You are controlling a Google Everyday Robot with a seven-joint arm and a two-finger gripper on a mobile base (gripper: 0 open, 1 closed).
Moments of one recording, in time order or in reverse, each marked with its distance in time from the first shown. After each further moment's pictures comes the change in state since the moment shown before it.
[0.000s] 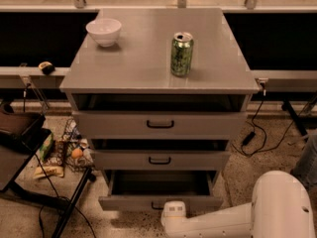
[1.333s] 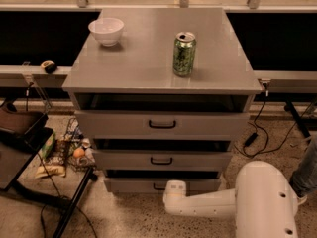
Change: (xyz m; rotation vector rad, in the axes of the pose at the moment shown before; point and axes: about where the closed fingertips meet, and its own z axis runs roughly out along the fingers) arm -0.022 -0.089 0.037 0.057 0.004 0.002
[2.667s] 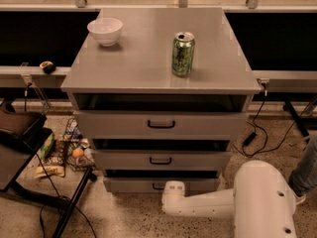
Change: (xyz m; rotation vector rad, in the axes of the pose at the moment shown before) arm 0.000 0.000 0.000 0.000 0.000 0.000
